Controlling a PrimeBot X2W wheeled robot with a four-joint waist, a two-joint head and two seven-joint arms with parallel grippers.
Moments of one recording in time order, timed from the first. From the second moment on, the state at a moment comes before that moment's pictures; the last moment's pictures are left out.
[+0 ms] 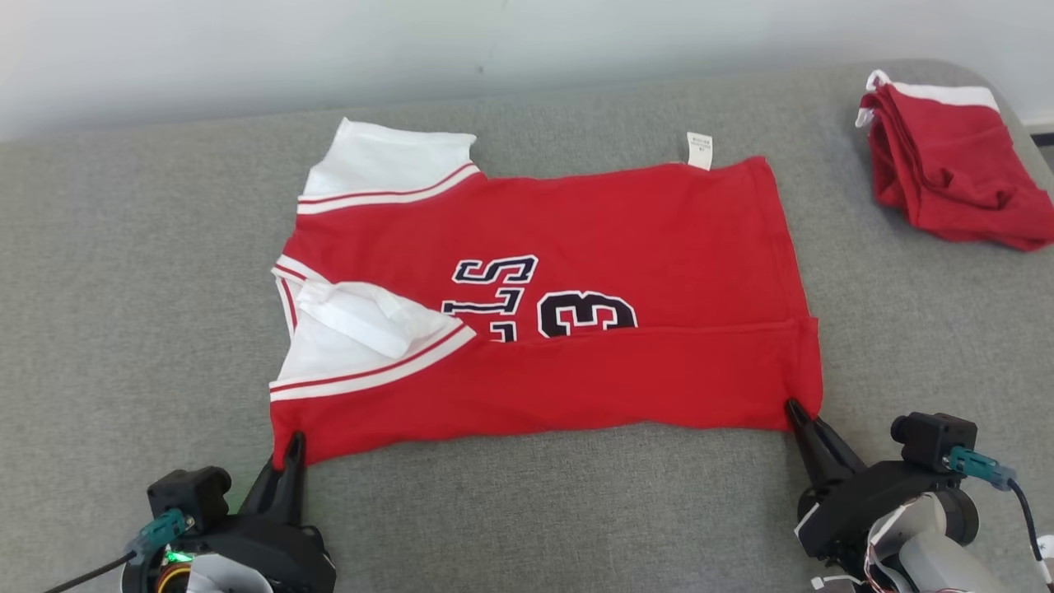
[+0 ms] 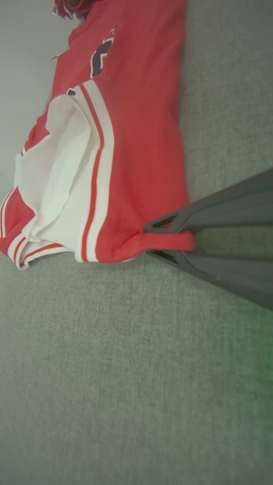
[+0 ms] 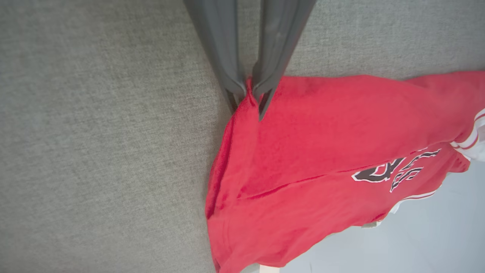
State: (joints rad) left arm -0.32 0.27 -0.35 0.57 -0.68 -0.04 -0.22; right arm -0.31 -0.40 0.36 0.56 0.78 0.13 -0.16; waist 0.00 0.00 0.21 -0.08
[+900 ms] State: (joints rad) left arm 0.03 0.23 -0.34 0.32 -0.71 0.05 -0.25; right arm 0.06 -0.41 0.14 0.31 0.78 0.13 -0.09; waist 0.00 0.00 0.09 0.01
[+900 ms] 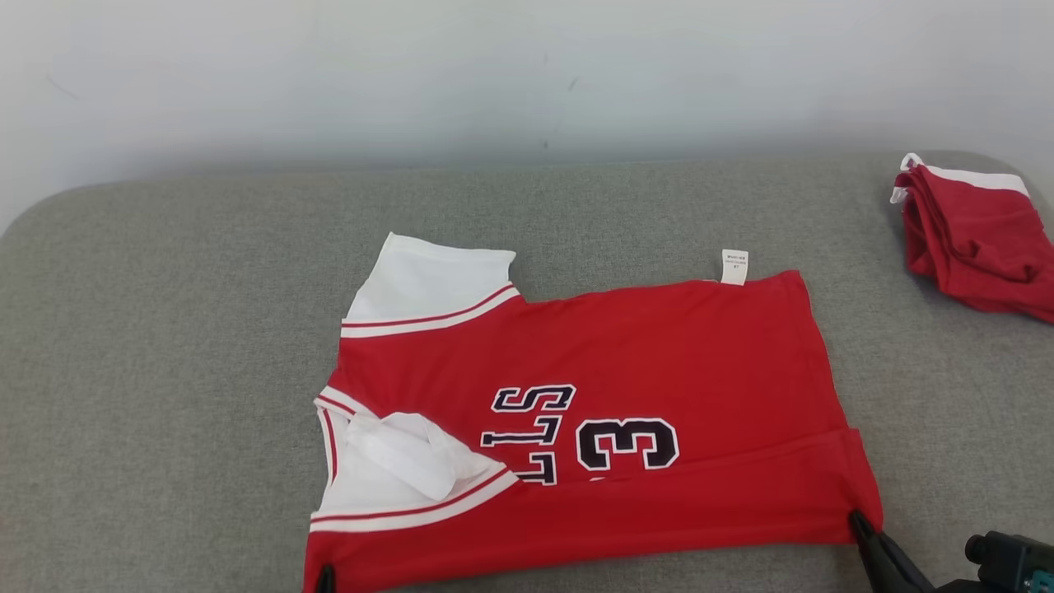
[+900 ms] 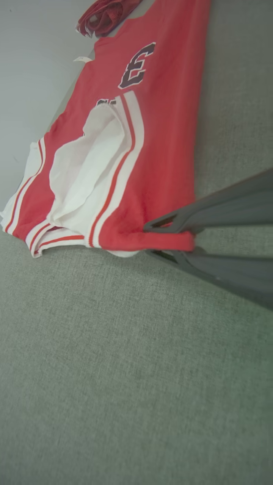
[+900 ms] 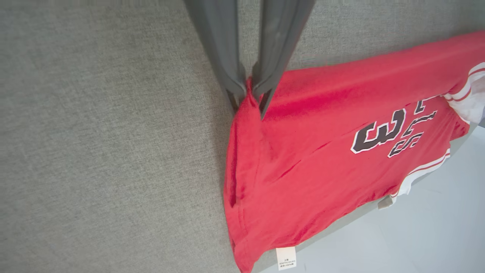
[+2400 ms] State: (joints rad) left arm 0.14 0.23 -0.03 0.04 -0.15 0.08 -0.26; right arm 0.10 -0.16 -0.04 0.07 0.26 0.13 -0.26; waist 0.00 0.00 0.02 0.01
